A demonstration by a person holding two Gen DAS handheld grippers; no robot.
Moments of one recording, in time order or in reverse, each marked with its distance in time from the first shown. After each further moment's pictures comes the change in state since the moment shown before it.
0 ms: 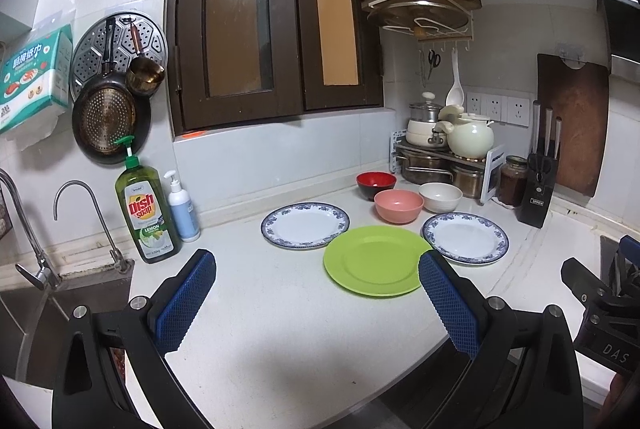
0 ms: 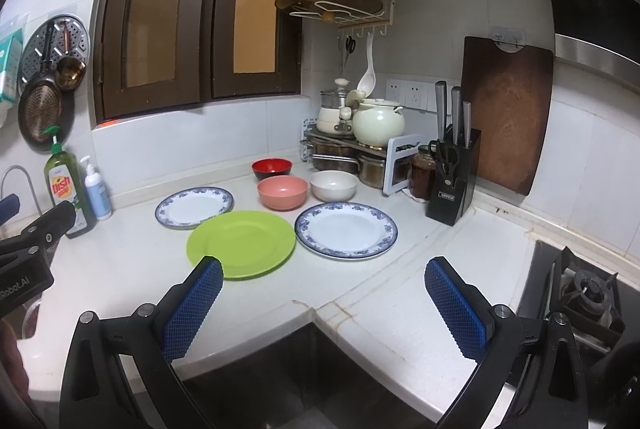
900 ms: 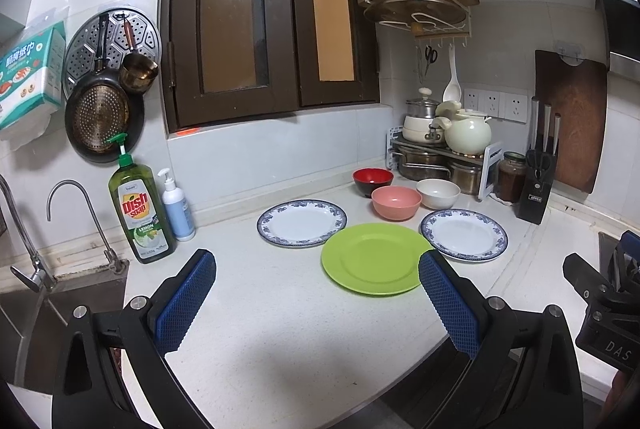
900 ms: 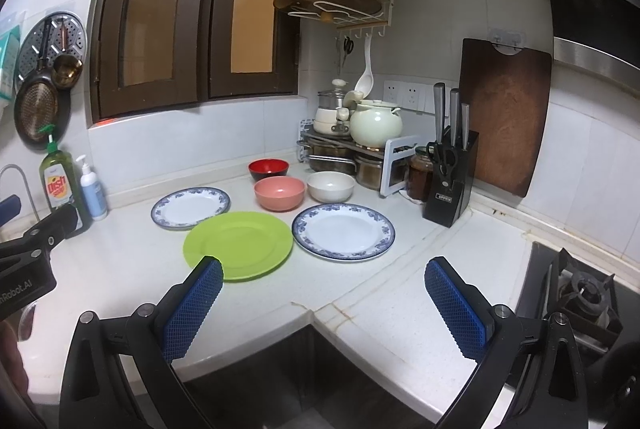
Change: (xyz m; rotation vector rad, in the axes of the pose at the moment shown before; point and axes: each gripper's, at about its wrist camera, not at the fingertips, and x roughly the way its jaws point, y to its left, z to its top) left arm 0.010 0.003 0.002 0.005 0.014 -0.020; right arm 0.003 0.001 0.001 -0.005 -0.002 -0.012
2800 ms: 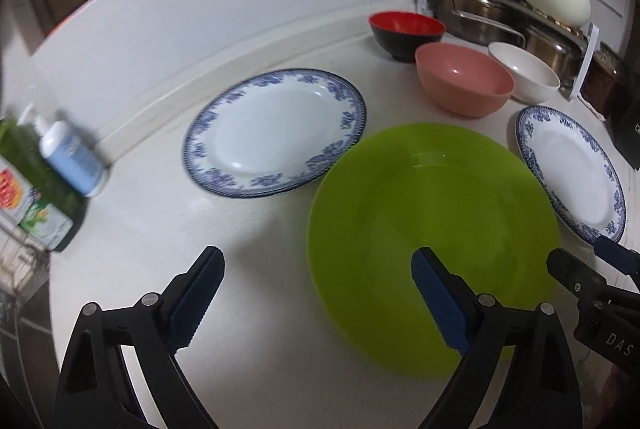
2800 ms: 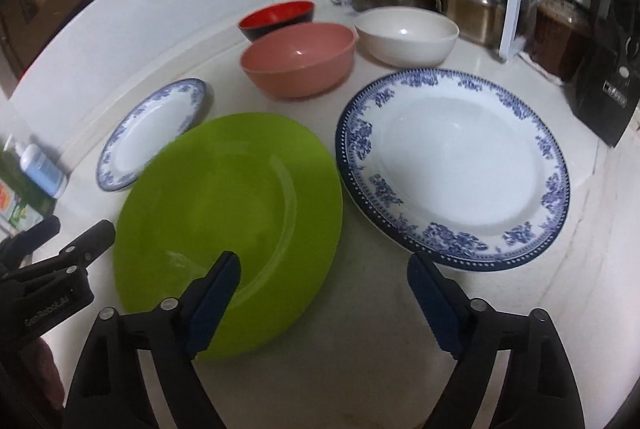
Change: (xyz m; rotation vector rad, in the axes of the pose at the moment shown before) left arm 0.345 -0.028 -0.021 0.077 0.584 0.007; right arm 0.343 0.034 -0.020 0.104 0.587 0.196
